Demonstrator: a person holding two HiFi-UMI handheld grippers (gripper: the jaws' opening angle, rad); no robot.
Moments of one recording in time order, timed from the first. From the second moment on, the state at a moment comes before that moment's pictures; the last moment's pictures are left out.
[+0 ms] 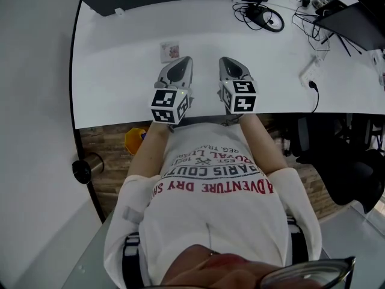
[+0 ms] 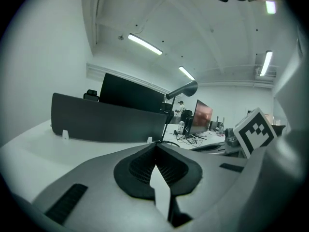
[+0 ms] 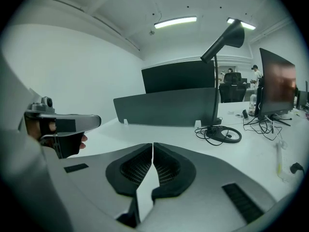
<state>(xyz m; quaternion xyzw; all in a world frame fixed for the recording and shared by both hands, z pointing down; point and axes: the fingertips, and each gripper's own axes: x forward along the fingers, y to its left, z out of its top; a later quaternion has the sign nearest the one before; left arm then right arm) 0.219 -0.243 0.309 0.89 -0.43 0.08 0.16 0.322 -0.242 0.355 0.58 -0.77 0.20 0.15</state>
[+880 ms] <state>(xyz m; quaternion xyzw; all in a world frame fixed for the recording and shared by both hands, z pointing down) 0.088 -0.301 0.368 0.84 -0.49 0.09 0.24 0.200 -0.315 0.438 0.51 -0.78 0.30 0.21</state>
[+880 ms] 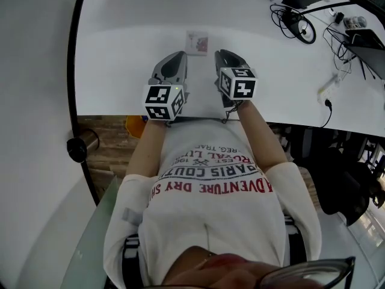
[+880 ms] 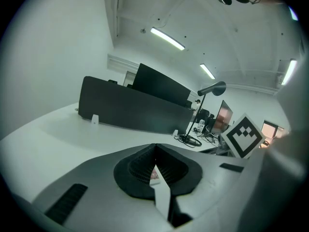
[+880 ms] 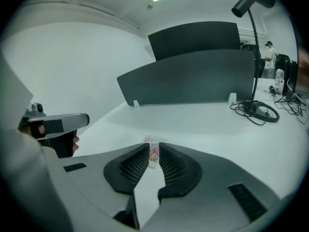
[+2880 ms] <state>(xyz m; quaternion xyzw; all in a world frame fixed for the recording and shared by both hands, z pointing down) -0.004 -0.137 0.384 0.67 -0.70 0.06 0.24 0.069 -0.236 0.424 0.26 -0.90 0.27 0.24</state>
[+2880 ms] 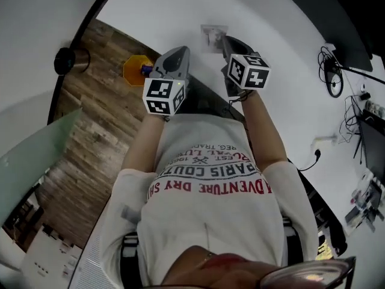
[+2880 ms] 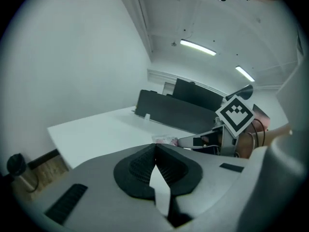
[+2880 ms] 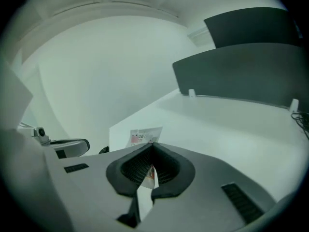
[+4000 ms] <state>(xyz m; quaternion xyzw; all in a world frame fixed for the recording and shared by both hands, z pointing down) -0.299 0.233 0.616 0.34 -0.87 -0.07 0.36 -0.282 0.099 0.720 -0.07 -0.87 0.13 0.47</state>
